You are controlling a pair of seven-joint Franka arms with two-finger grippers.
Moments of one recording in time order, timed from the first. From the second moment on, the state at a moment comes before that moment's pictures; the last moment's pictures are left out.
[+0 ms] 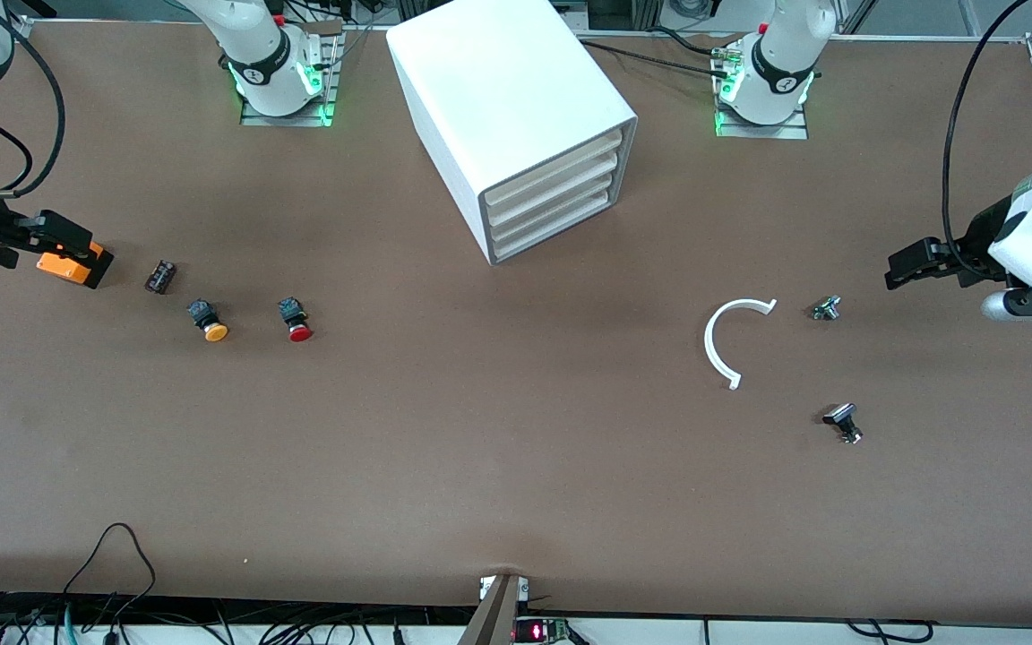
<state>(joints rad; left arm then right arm) 0.06 0.13 -0.07 -1.58 -0.03 1.68 -0.06 0.06 0.10 -0.09 -1.58 -0.03 1.68 -0.05</state>
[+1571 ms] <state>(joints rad) 0.06 0.14 -0.08 -1.56 -0.03 1.71 -0.06 0.06 0.10 -0.09 -1.58 -0.03 1.68 -0.05</state>
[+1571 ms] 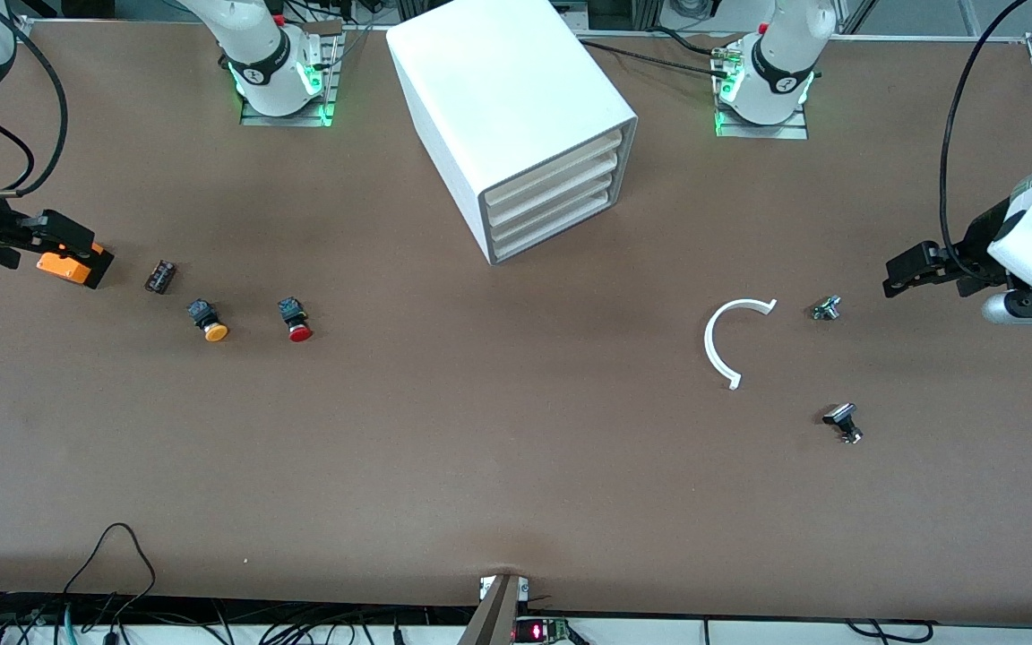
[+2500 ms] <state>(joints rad) 0.04 0.19 -0.11 -1.56 -0.03 1.69 -0.06 0.06 0.10 -0.09 -1.58 -0.03 1.68 -0.05</state>
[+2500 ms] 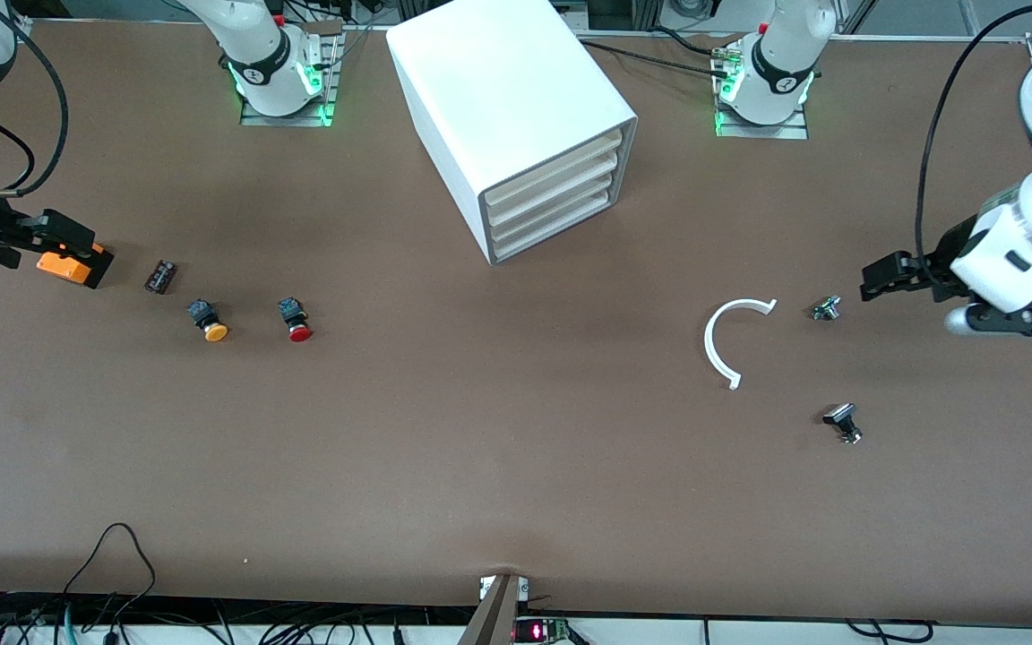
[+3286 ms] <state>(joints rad) 0.01 0.36 -0.13 -1.73 -0.41 1.67 -0.05 0.07 0.10 -0.09 -1.58 -0.04 1.69 -0.05</state>
